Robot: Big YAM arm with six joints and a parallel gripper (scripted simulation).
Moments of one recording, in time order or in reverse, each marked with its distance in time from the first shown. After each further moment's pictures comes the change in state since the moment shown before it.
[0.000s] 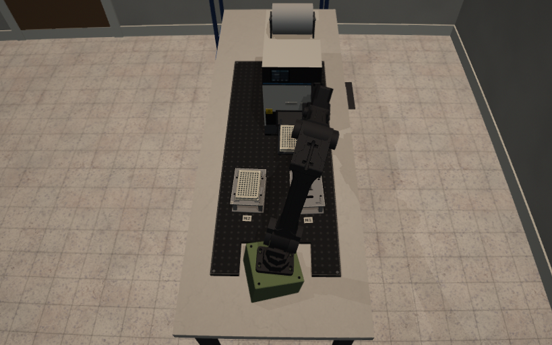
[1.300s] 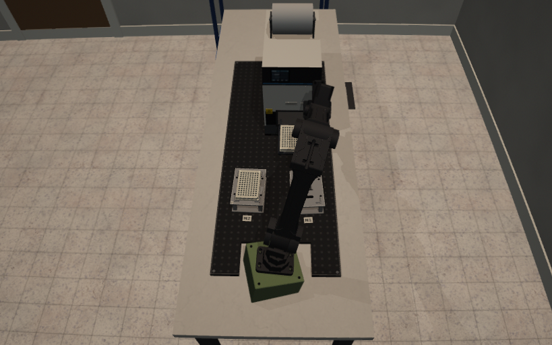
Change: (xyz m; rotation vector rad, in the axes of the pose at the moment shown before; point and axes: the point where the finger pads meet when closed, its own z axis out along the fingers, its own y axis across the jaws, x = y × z) arm -0.009 -0.004 0.003 0.007 -0.011 0.002
